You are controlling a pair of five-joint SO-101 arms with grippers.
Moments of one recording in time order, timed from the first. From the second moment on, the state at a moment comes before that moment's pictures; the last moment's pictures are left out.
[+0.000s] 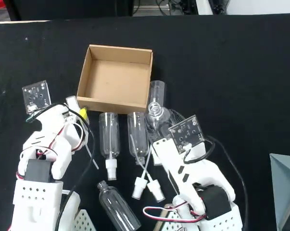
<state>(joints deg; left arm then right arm) 0.6 -72.9 62.9 54.4 18.9 -21.6 -98.8 74.9 56.7 7.2</state>
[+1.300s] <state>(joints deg) 0.6 -73.1 44.1 47.2 18.9 -23.5 -98.9 76.1 56.0 7.2</state>
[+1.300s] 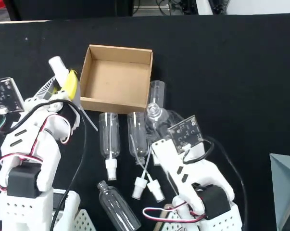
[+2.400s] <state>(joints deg) 0.6 -73.3 39.8 41.6 26.6 -33.0 -98.9 87.6 45.8 9.4</state>
